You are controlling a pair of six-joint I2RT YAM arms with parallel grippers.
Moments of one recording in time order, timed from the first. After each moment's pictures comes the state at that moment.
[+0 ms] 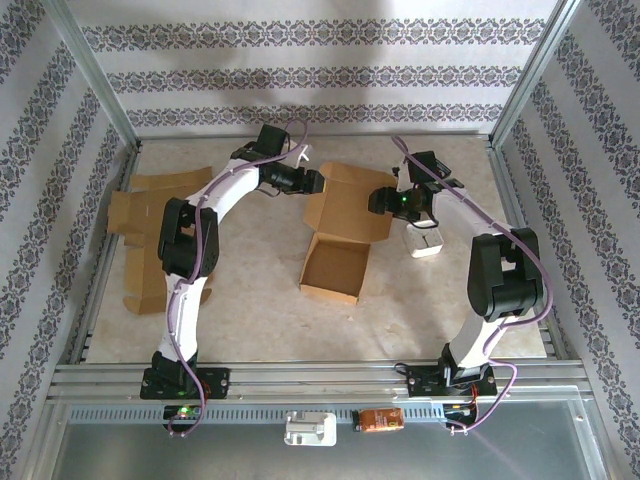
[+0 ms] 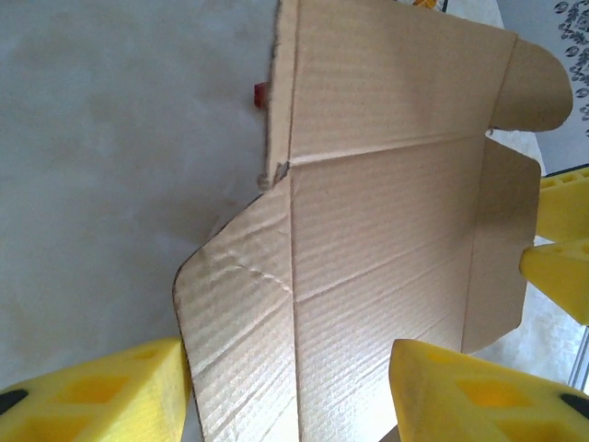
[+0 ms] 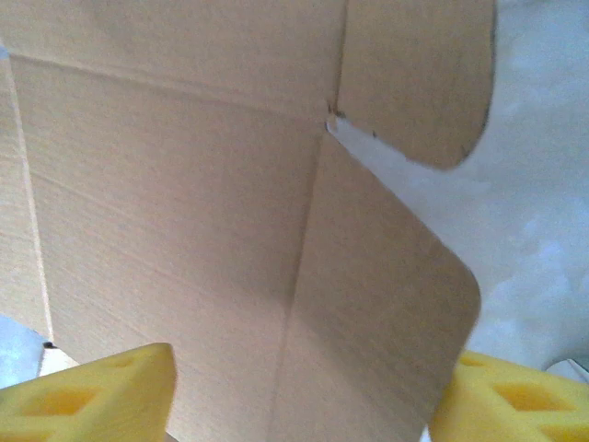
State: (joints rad) left arm -0.31 2.25 1.94 -0.65 0.66 -0.21; right arm 0.15 1.75 1.25 -0.52 -0.35 0.33
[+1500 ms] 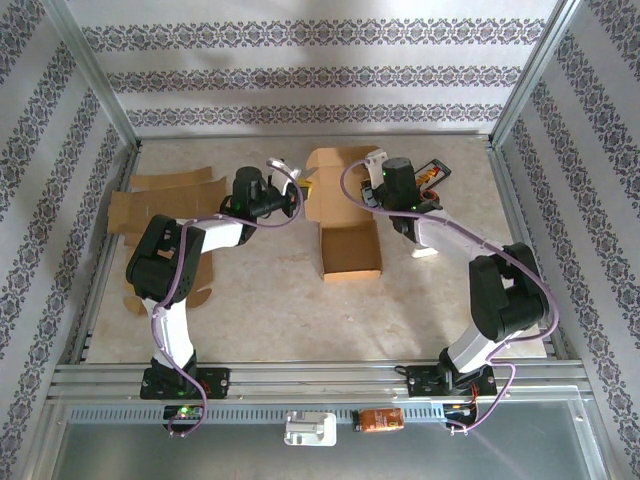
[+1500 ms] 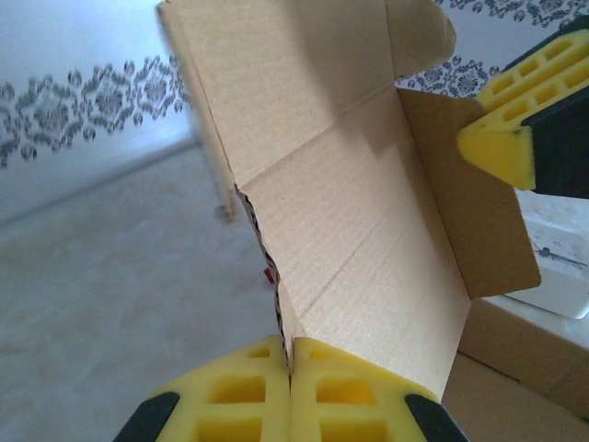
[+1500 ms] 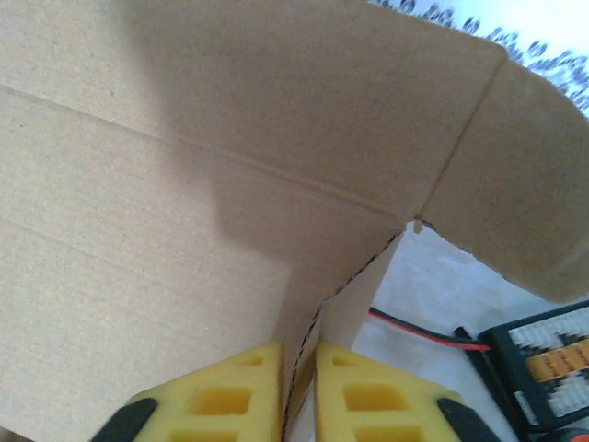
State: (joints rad) left arm -0.34 1.93 1.05 0.67 0.56 0.04; right arm 0.37 1.61 1.03 0.07 0.05 -0.10
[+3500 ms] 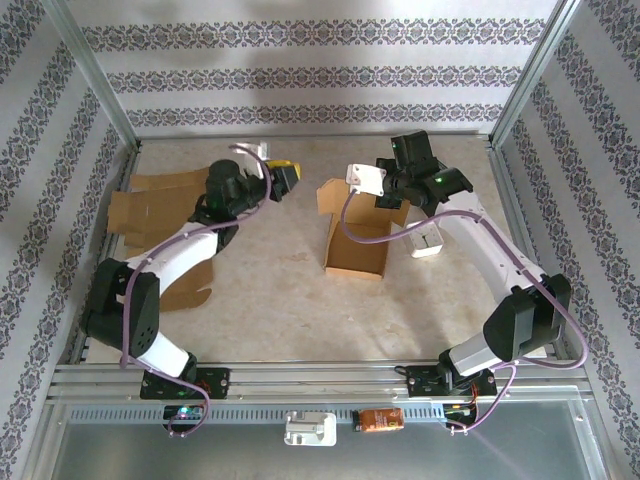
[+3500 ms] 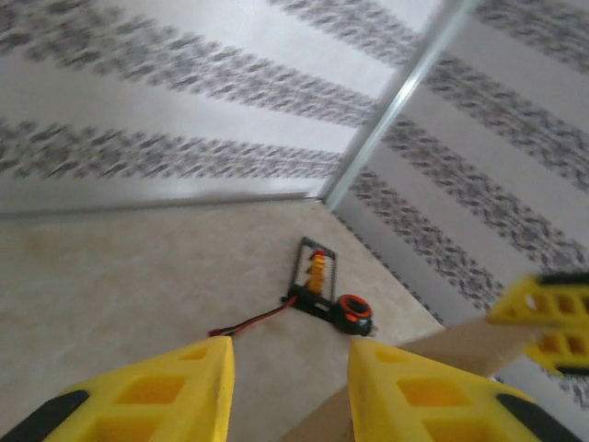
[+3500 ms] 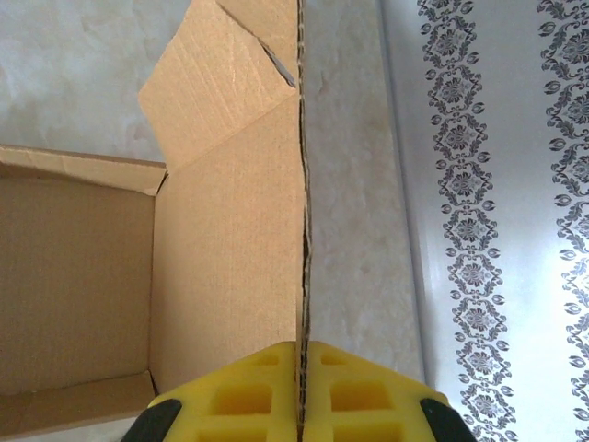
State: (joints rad) left arm -0.32 1.55 1.04 0.37 0.39 -0.48; right arm 0.37 1.50 1.43 -0.69 -0.15 -1.12
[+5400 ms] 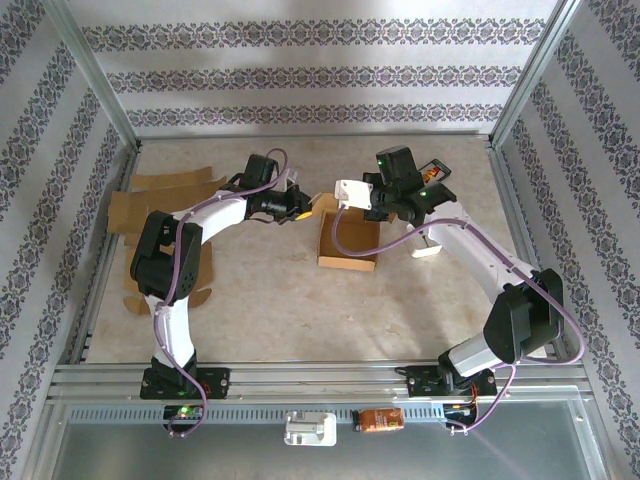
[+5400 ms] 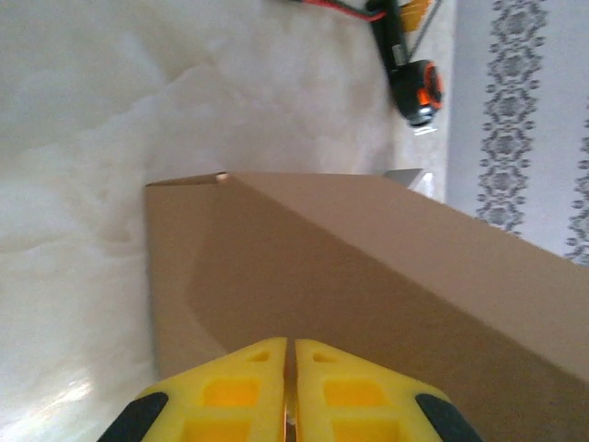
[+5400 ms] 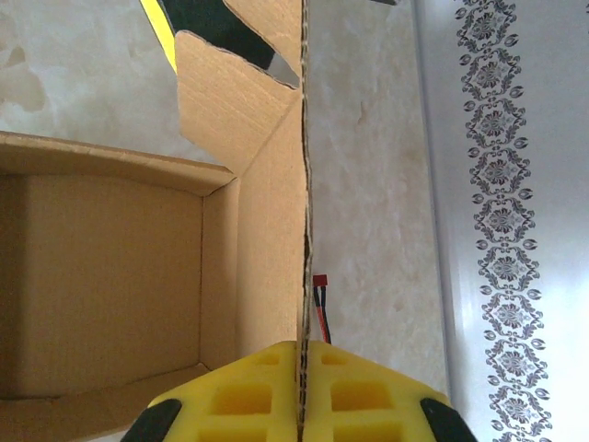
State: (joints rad) left arm -0.33 1.96 1.37 -0.21 0.75 -0.74; right arm 0.43 1.50 1.30 -0.56 -0.15 -1.10
